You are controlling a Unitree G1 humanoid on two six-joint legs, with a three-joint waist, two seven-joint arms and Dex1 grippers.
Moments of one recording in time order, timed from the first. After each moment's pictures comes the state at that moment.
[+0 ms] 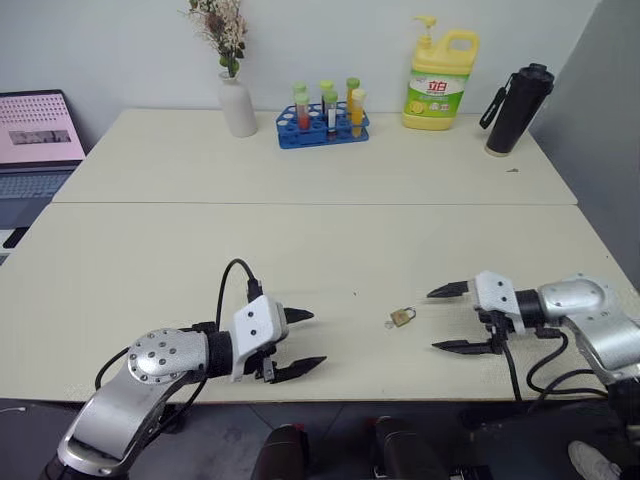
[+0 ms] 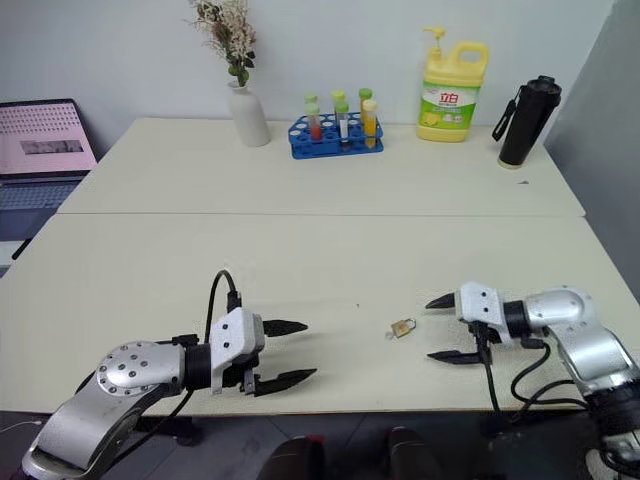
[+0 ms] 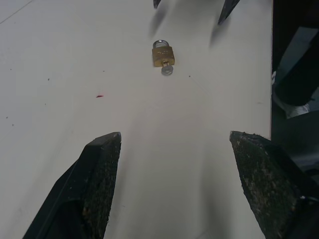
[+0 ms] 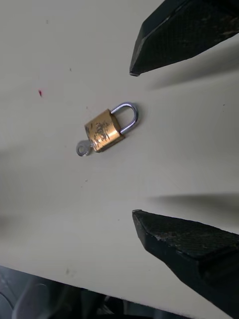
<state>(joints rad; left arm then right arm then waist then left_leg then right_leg) 0.05 0.76 -0.08 -0.61 -0.33 0.45 -0.91 -0.39 -0.83 0.23 0.09 0.20 0.02 1.35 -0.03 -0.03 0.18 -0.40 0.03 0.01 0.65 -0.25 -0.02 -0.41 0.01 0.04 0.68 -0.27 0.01</state>
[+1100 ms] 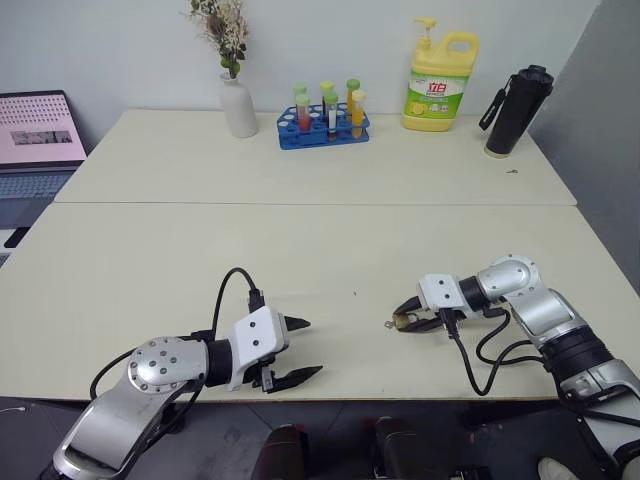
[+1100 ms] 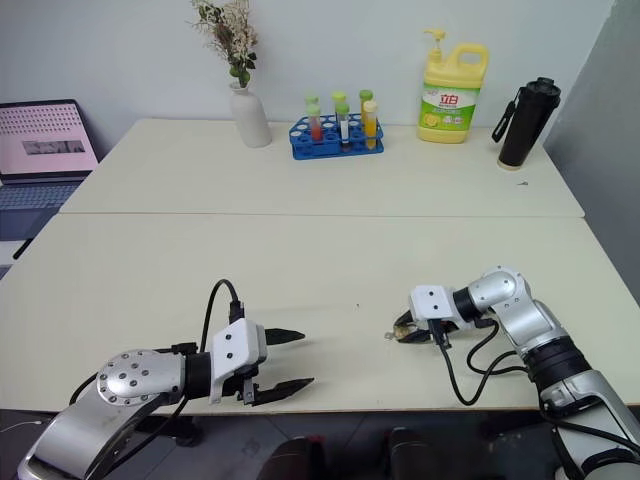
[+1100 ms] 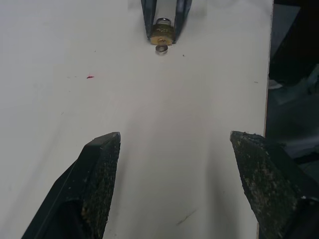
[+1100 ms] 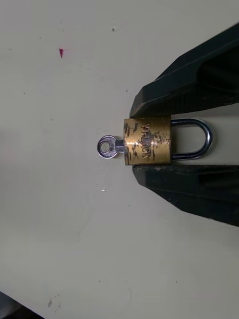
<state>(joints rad) 0.06 0.79 -0.10 -0.61 -0.29 0.45 -0.90 -0.58 -0.67 0.37 0.30 0.01 -0.13 1.38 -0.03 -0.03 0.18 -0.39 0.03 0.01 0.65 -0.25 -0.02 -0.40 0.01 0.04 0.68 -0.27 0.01</state>
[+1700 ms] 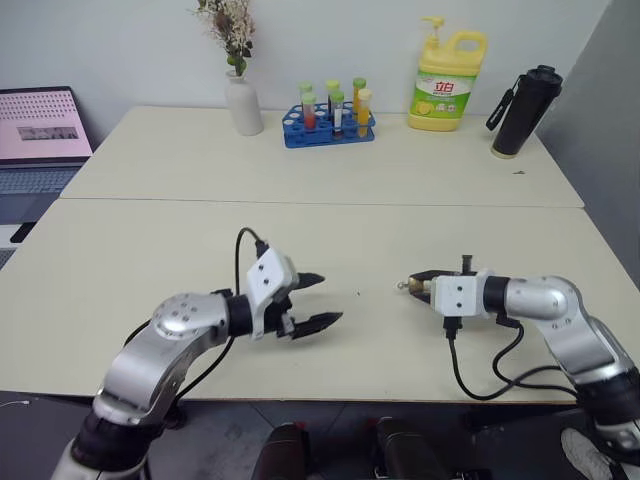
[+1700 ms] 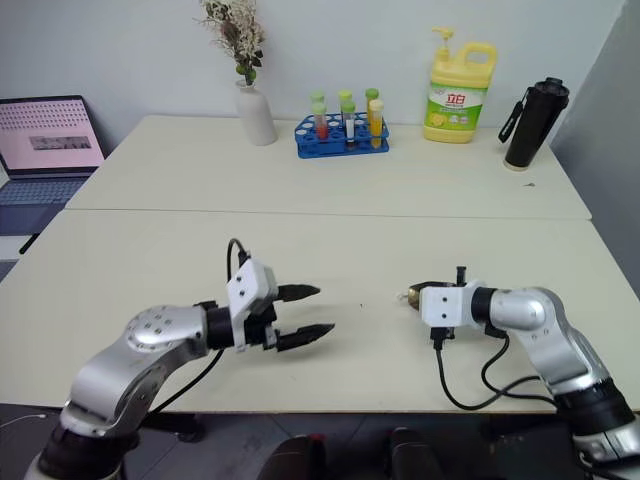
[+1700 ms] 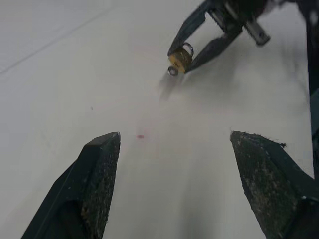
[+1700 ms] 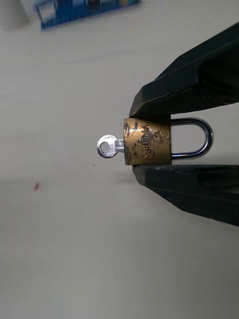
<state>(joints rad) -0.34 0.57 -0.11 -0.42 -0.45 0.70 -0.81 -0.24 -0.74 0.17 -0.16 -0.41 -0.23 0.68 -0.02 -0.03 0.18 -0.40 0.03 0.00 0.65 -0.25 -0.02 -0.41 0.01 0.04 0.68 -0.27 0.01</state>
